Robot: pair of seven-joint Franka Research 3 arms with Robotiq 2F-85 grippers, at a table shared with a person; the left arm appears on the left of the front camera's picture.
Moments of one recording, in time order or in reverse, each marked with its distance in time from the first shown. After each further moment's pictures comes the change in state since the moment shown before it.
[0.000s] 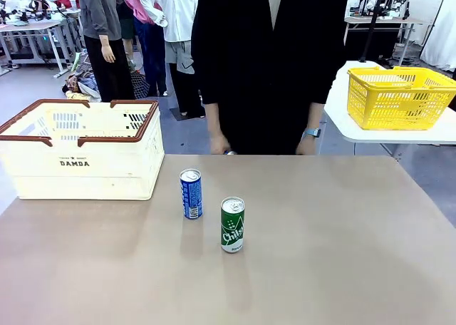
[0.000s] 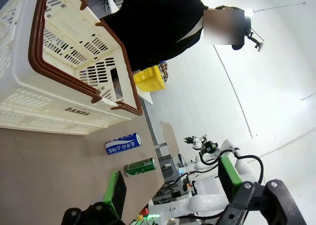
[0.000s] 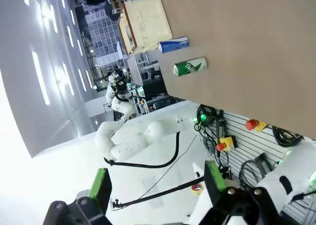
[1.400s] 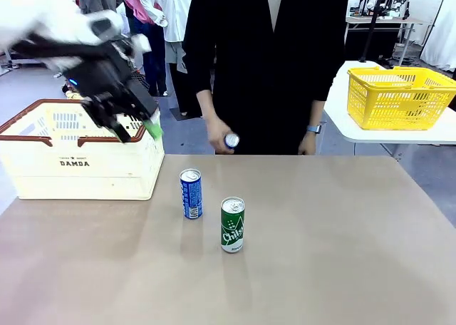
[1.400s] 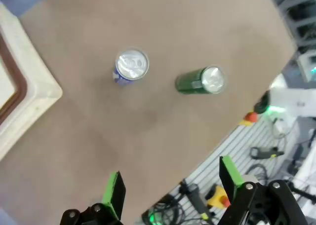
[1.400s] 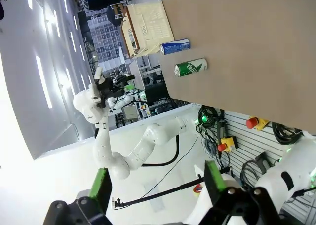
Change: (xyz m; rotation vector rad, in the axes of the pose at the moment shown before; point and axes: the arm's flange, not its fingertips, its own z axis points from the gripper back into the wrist) left arm -0.154 -0.181 -0.433 0.854 0.823 -0.599; right arm -0.020 0.003 0.017 0.011 -0.030 0.001
